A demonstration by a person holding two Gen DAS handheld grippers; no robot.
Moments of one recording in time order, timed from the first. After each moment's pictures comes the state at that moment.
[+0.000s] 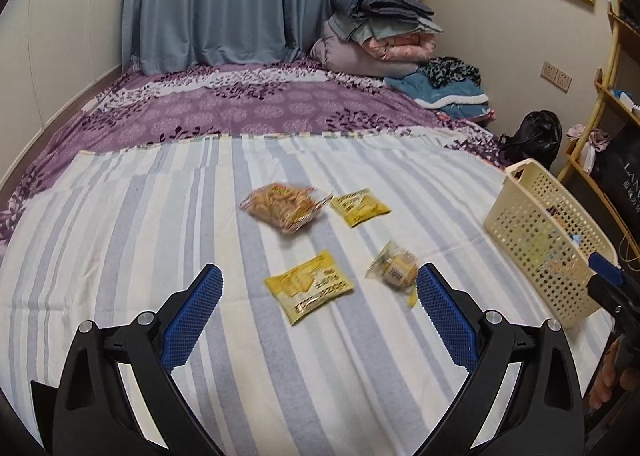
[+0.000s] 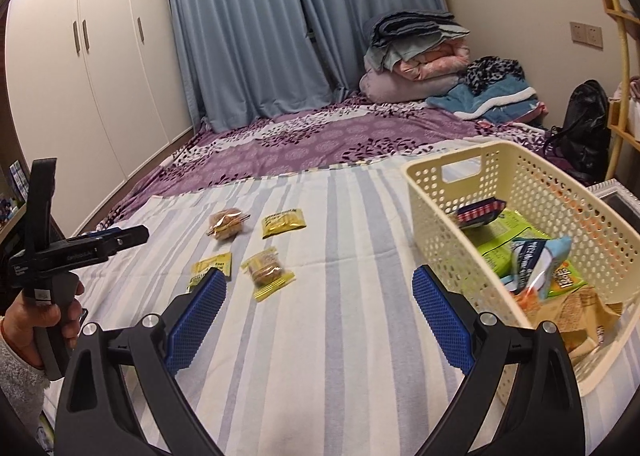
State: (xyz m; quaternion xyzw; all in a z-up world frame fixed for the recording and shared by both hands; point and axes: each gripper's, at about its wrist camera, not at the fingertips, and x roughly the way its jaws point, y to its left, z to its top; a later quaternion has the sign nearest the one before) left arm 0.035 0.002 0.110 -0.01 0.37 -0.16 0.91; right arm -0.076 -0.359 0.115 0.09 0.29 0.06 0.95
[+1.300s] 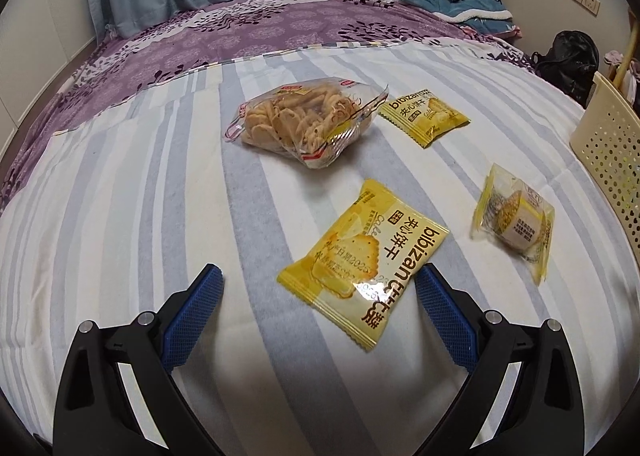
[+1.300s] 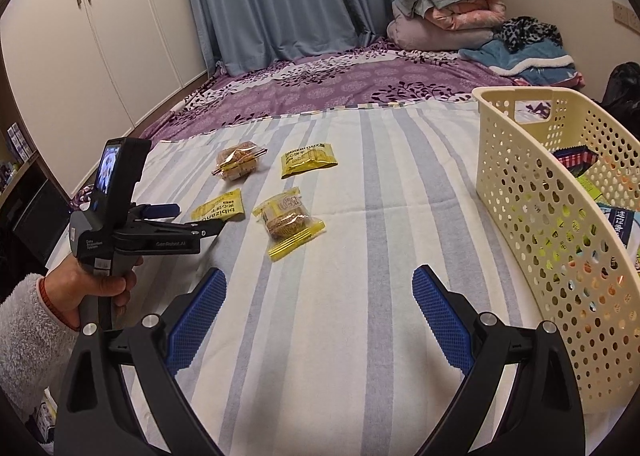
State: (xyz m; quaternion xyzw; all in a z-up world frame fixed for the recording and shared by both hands) left arm 0.119 -0.021 0.005 0.07 0.47 -0.15 0.87; right arm -0.022 -0.323 0.060 0.07 0.38 0.10 0.92
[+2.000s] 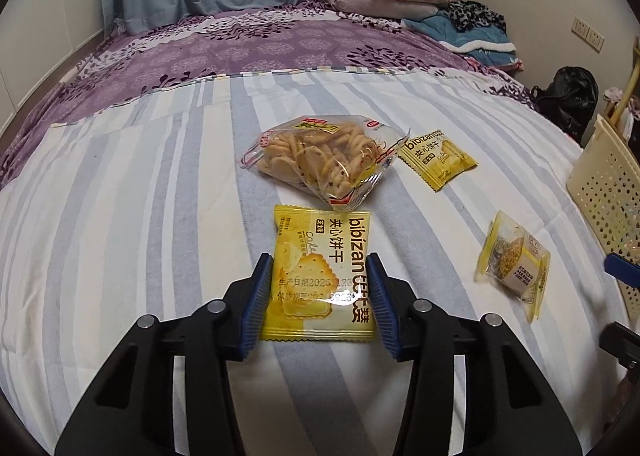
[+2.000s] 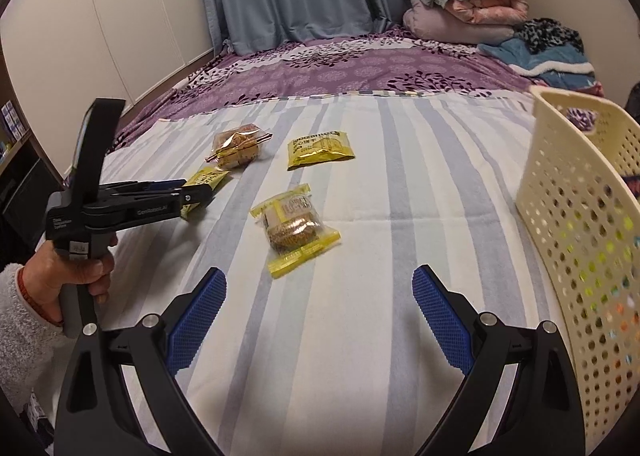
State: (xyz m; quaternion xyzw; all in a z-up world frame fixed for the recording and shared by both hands) left arm 0.132 -0.003 0.014 0.02 0.45 -0.15 0.88; right arm 0.024 -0.291 0.037 0.03 0.40 0.12 0.91
